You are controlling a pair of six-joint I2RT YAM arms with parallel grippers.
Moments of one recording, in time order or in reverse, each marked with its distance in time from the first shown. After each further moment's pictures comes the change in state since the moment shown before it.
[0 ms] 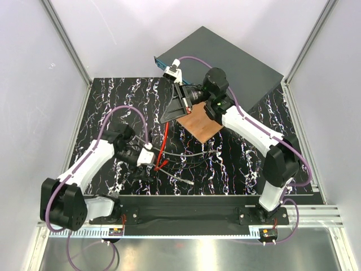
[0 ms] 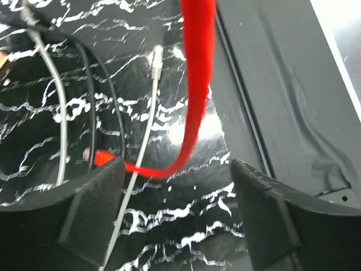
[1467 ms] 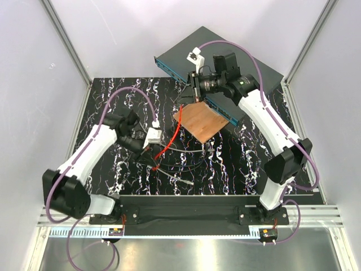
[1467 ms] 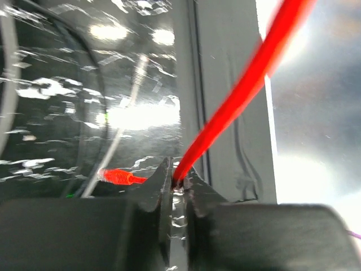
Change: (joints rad) left arm -0.066 0.130 0.298 -0.191 -0.037 -0.423; right arm -0.142 0.013 0.368 -1.207 0.490 -1.044
